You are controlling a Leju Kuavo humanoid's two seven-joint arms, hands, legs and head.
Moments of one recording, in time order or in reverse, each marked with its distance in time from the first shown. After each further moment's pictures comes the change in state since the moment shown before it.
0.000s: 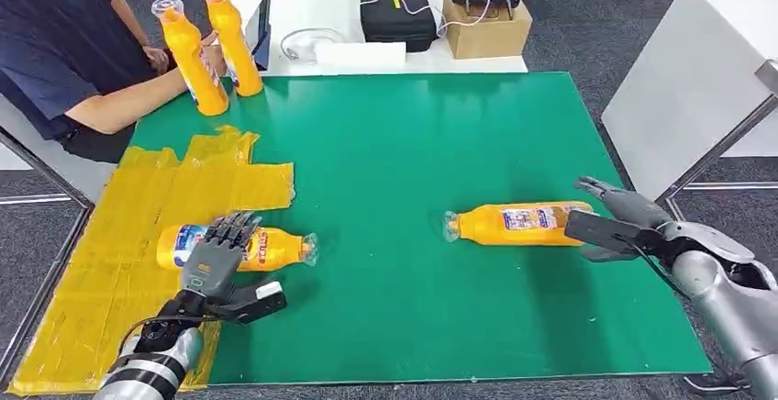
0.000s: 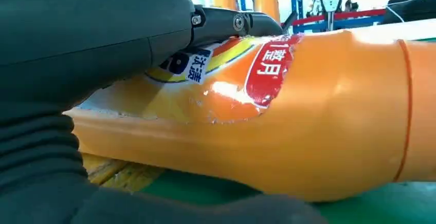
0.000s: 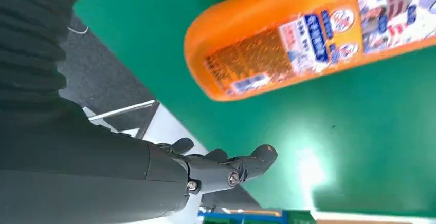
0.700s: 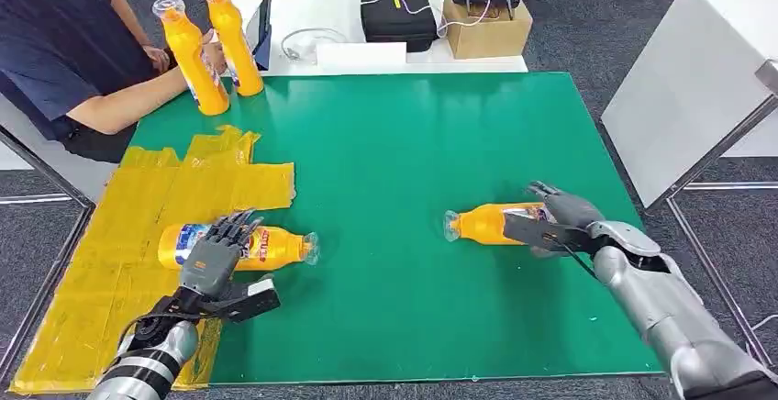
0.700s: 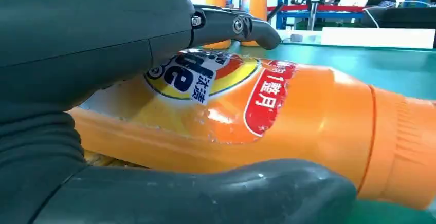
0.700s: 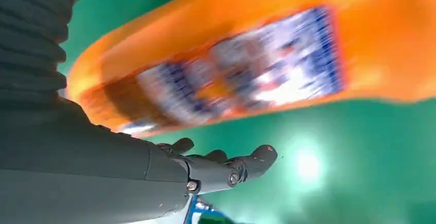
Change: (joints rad) left arm -0.013 0.003 -0.013 -0.023 0.180 -0.087 -0.133; right arm -0.138 0.290 0.085 0.401 0.206 -0.194 -0.026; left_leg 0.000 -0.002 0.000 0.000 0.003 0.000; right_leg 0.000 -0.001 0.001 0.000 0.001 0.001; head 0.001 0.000
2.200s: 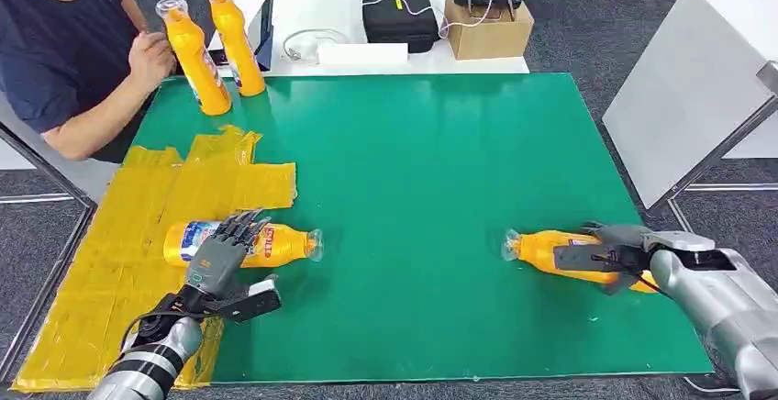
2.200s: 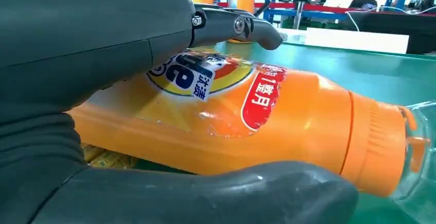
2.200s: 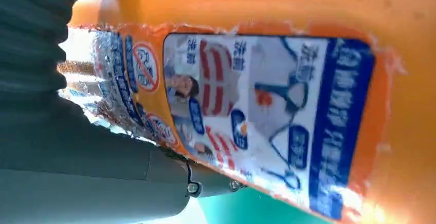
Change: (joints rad) left arm -0.037 0.007 -0.017 0.055 0.085 0.003 -0.054; right arm -0.070 -0.238 0.237 0.032 0.012 0.291 0.034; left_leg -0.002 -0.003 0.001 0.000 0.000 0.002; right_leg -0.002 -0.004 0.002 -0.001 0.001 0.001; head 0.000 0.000
